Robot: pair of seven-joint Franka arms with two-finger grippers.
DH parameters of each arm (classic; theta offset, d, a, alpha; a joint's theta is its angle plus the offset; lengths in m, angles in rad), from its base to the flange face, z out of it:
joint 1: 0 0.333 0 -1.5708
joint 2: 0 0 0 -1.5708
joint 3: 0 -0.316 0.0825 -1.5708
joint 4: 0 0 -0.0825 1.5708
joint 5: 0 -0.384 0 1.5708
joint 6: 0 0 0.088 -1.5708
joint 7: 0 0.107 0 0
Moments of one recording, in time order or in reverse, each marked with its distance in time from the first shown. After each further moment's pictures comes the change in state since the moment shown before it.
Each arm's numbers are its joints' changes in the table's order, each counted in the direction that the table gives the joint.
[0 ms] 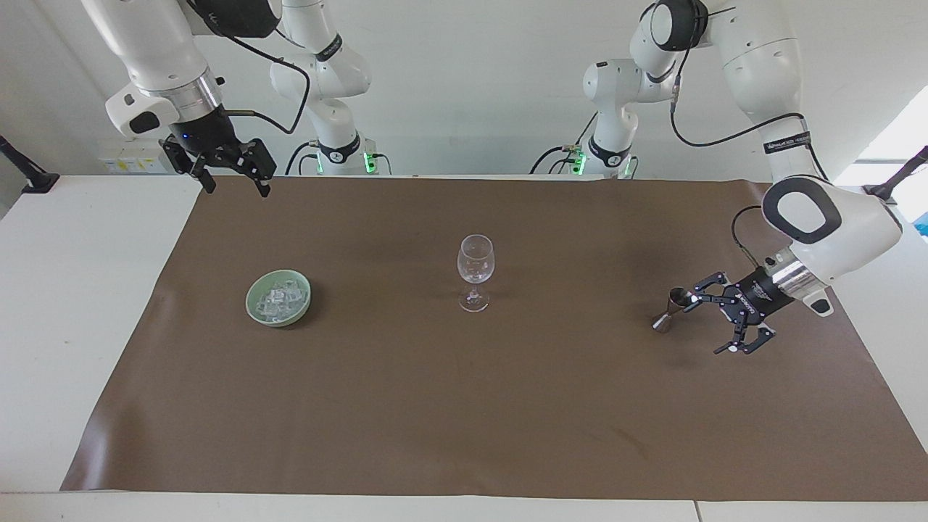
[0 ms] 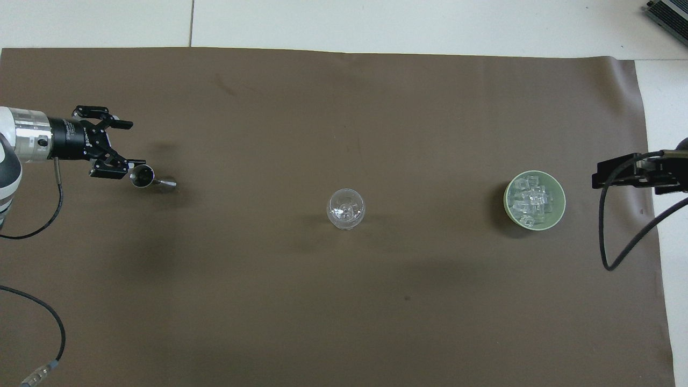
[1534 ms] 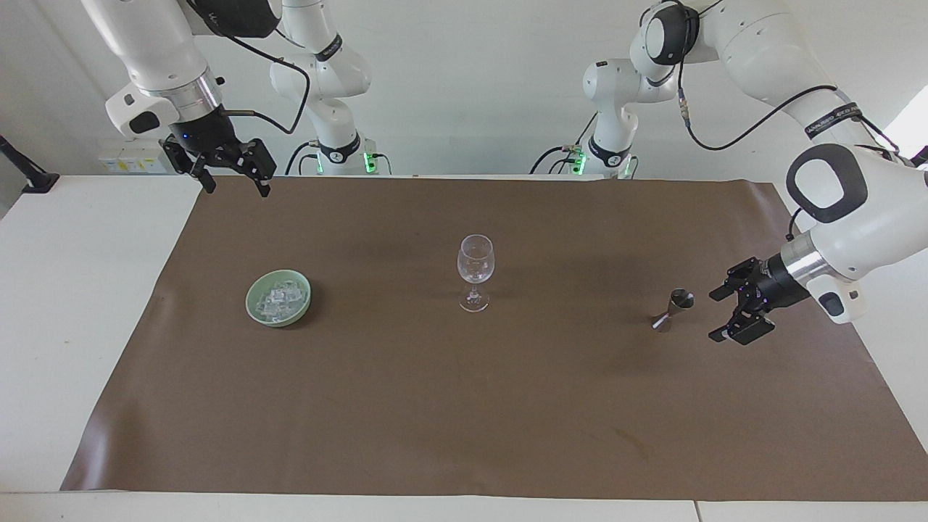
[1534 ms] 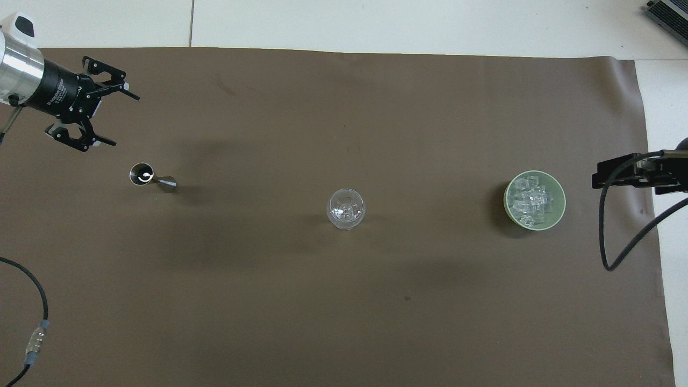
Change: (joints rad) left arm -0.023 0.110 0.031 0.464 -0.324 0.347 0.426; right arm 0.000 0.000 0.000 0.000 0.000 0.000 0.000
